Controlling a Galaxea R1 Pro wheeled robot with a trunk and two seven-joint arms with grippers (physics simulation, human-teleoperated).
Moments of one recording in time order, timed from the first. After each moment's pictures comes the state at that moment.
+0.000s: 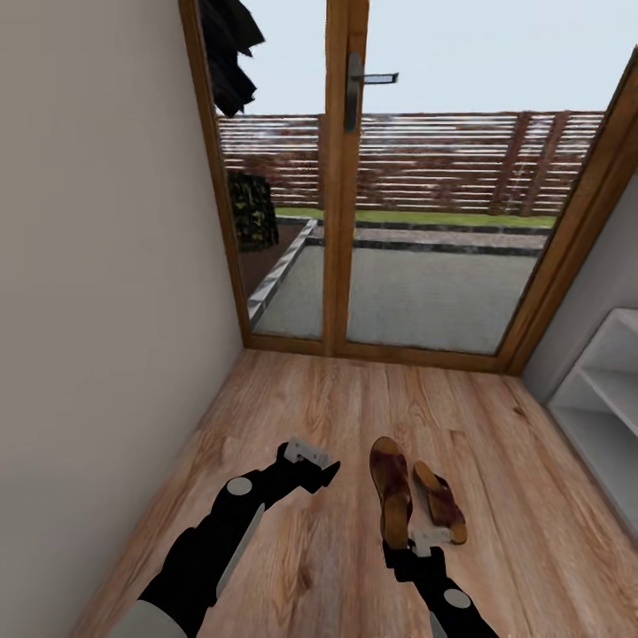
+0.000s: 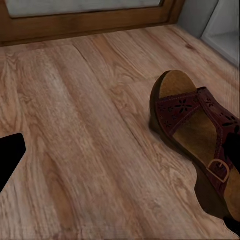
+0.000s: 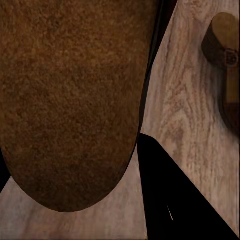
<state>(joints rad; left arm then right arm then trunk) -0.48 -0.10 -0.33 -1.10 -0.03 0.28 -0.34 -0.36 0.03 0.06 -0.58 0.00 -0.08 0.01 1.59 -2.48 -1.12</state>
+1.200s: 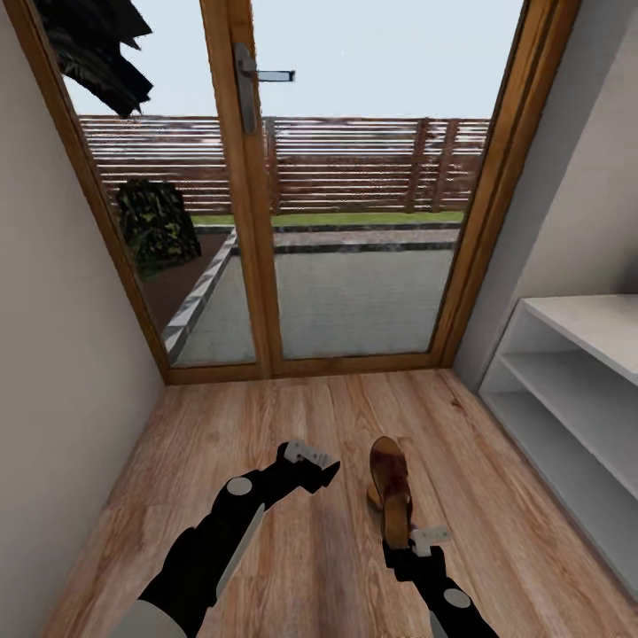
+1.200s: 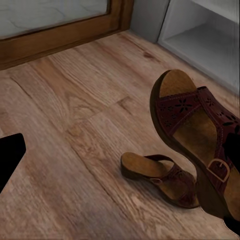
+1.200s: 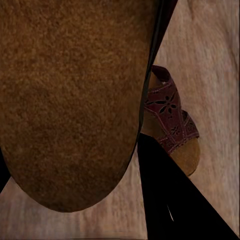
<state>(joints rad) -0.48 -0.10 -0.33 -1.10 -0.03 0.28 -0.34 -0.36 0.03 0.06 -0.58 0.00 -0.08 0.01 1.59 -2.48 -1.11</state>
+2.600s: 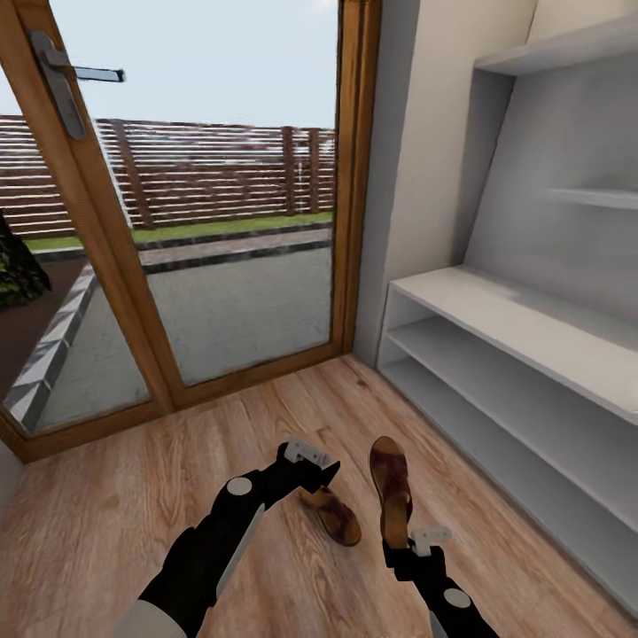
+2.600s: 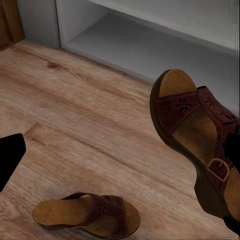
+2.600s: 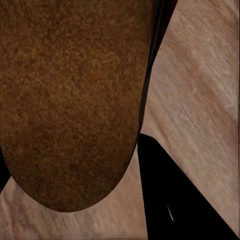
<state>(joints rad) -0.48 -0.10 -0.33 -1.10 -0.03 0.28 -0.34 -0.36 0.03 0.06 -0.58 0.00 -0.08 0.01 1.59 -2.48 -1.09</state>
